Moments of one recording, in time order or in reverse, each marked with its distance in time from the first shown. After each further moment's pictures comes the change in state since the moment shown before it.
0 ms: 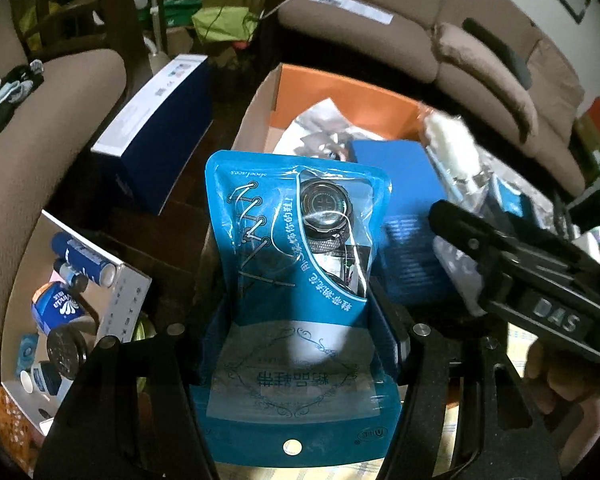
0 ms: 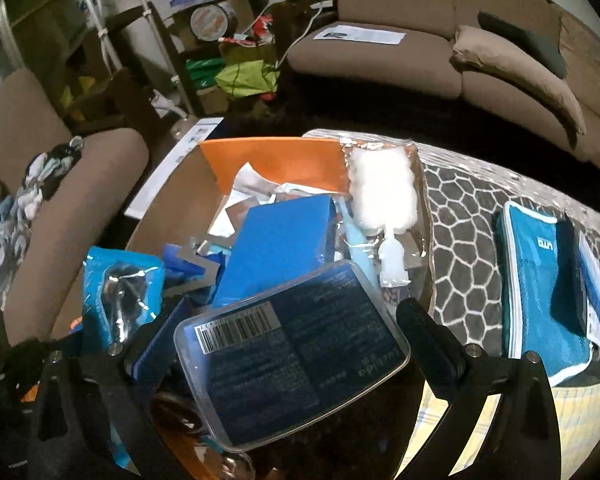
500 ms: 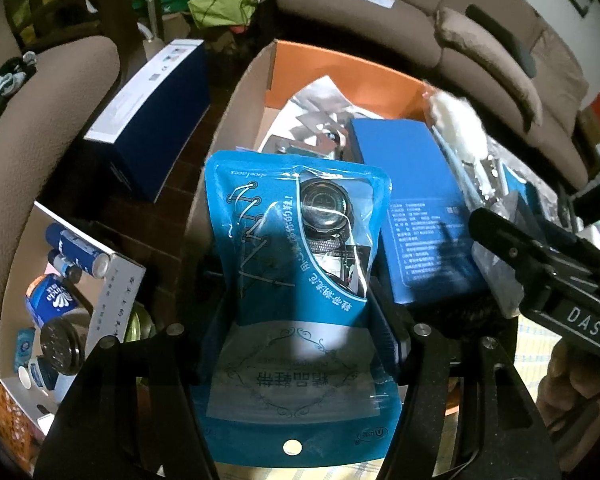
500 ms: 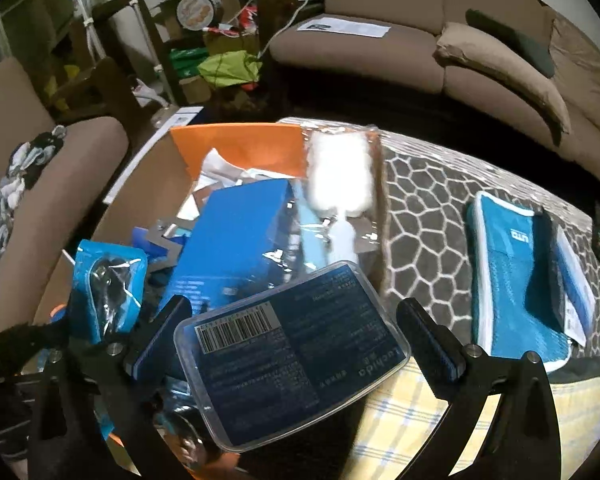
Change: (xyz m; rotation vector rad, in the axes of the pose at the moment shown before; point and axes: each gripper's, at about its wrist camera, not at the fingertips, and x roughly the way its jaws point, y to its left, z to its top) left arm 0.013 -0.003 -0.003 0.006 0.049 -0.006; right arm -0.004 -0.022 -0.007 -0.004 0.044 -0.084
